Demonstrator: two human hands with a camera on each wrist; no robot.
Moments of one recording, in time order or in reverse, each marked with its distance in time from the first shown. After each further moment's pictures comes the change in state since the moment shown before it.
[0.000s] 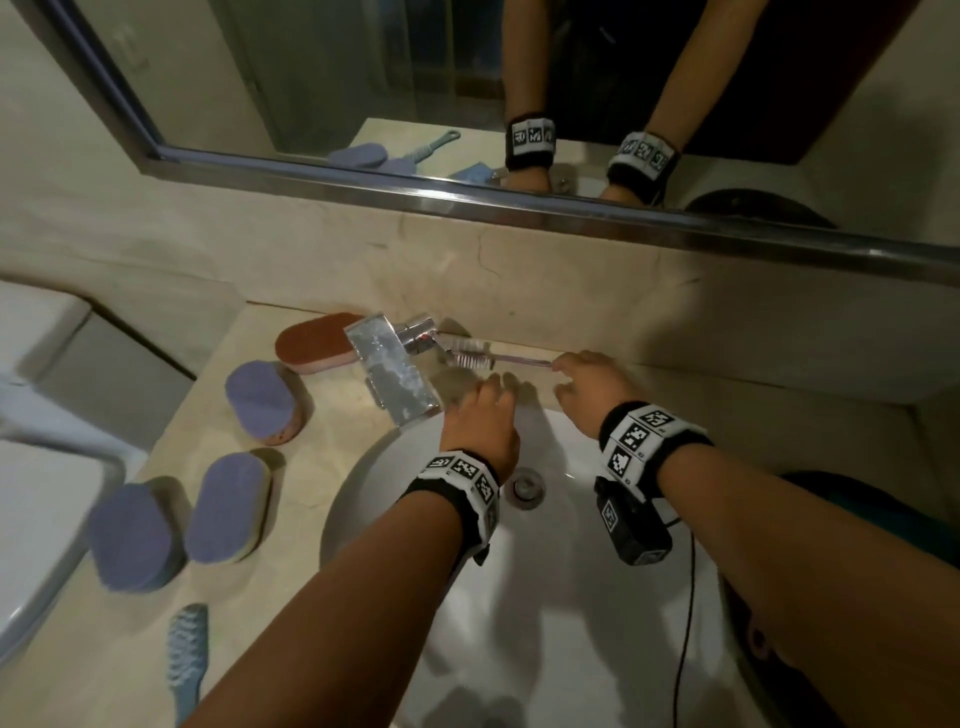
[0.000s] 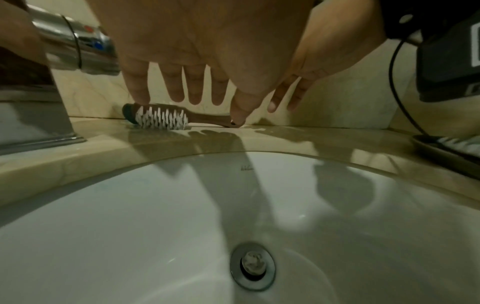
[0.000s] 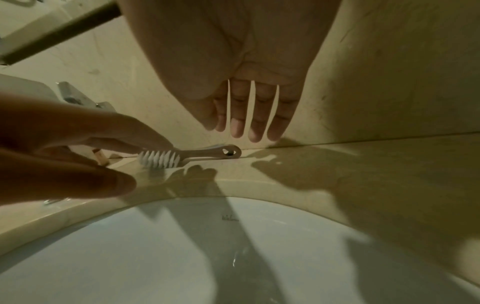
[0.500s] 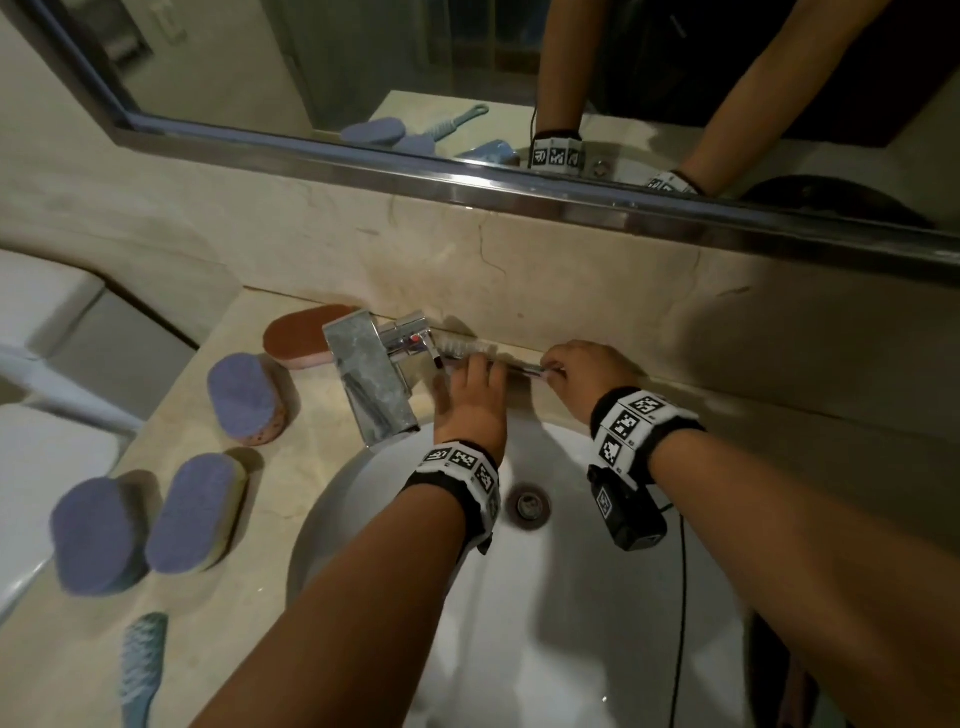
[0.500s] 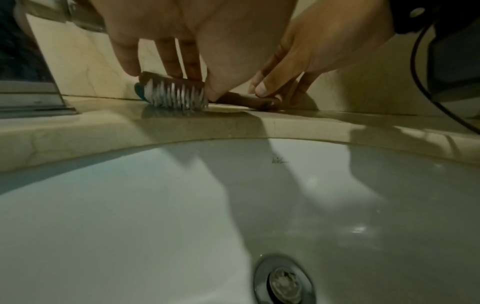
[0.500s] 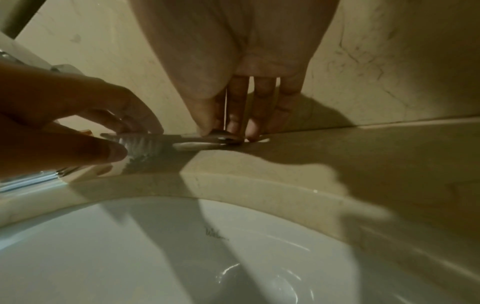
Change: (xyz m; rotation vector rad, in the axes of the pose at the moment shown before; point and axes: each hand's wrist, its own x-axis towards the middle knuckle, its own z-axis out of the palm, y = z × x) left_hand 0.052 -0.002 0.016 0.056 0.127 -0.198; right_hand 0.061 0.006 0.007 -0.103 0.010 -0.152
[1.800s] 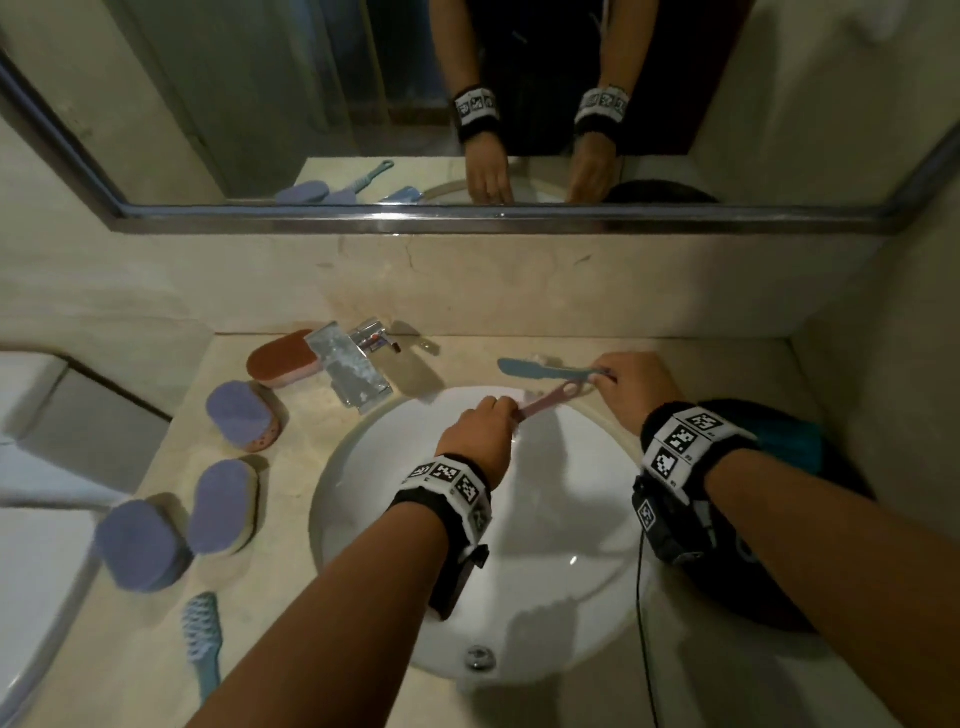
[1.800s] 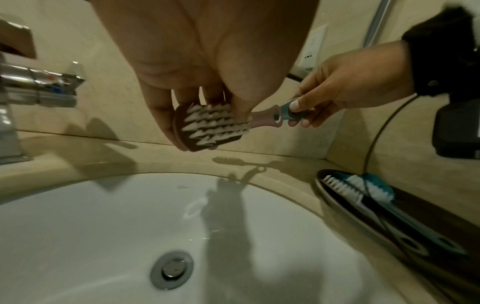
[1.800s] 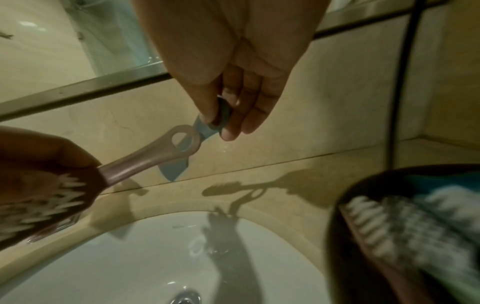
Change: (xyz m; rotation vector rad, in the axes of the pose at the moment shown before) left_hand -0.125 0.035 -0.055 -0.166 -0.250 0.351; right_hand -0.189 0.030 -0.057 0.270 0.221 0.318
